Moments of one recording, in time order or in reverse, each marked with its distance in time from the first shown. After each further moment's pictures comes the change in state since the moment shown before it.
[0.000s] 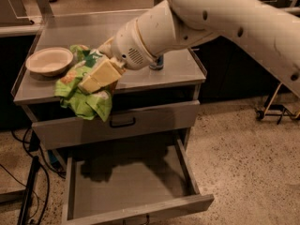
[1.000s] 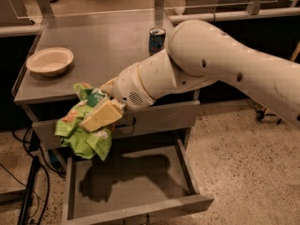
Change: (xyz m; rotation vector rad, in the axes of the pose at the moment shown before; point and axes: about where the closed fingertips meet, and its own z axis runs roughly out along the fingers) arm 0.057 0.057 0.034 -0.062 0.003 0.110
